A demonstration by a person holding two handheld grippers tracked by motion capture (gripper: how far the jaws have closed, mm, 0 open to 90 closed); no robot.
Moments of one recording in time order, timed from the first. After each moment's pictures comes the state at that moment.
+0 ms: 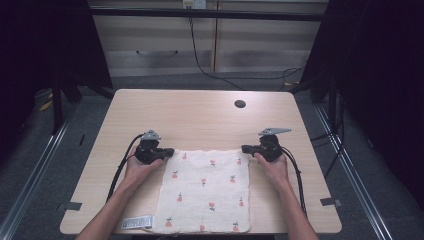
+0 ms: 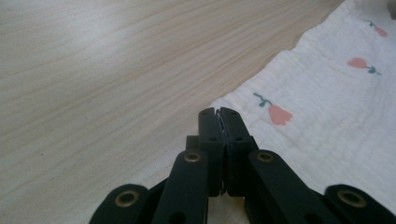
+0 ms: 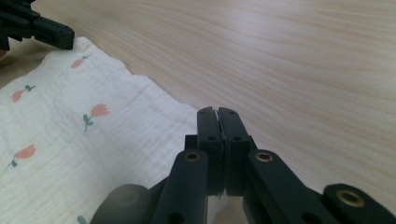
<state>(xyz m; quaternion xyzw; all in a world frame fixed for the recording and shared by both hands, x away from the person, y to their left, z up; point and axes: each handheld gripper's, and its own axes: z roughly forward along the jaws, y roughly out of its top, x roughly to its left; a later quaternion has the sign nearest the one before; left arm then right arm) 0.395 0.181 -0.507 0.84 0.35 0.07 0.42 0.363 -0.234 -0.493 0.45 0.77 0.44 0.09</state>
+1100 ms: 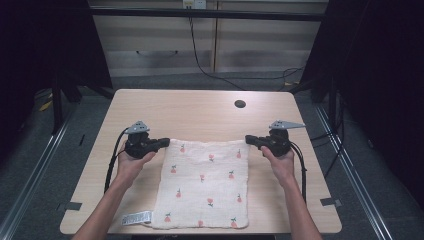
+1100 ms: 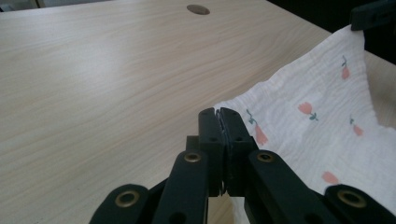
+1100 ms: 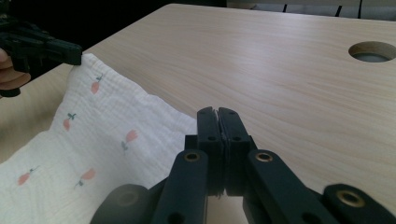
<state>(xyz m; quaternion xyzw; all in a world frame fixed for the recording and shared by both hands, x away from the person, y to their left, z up) 0.381 0.197 -0.455 0.79 0.35 0.08 0.50 0.351 -0.244 -0.450 0.42 0.74 0.51 0.12</state>
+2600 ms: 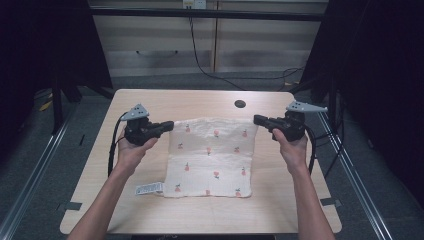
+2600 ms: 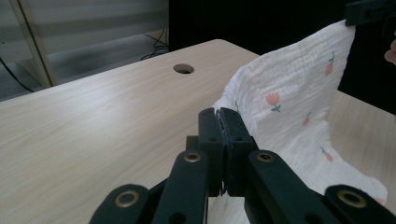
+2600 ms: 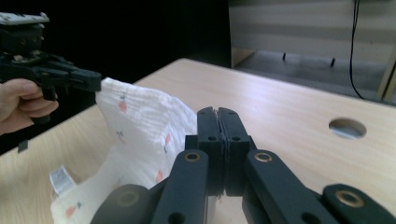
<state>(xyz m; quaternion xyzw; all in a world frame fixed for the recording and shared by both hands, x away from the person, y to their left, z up) 0.381 0.182 -0.402 0.78 0.30 0.11 0.54 0.347 -0.259 -0.378 0.39 0.71 0.57 0.15</state>
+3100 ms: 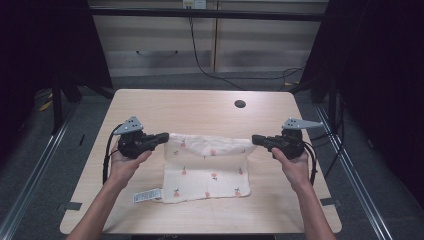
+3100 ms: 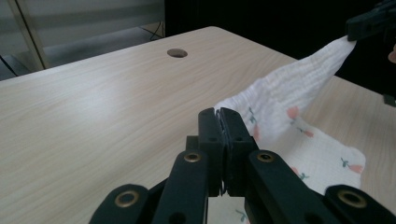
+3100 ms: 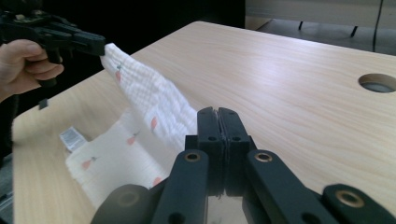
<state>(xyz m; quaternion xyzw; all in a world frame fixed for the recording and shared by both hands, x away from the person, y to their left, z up) 0.353 0.198 -0.411 0.79 0.29 0.12 0.53 0.313 -0.253 -0.399 0.39 0.74 0.53 0.11</state>
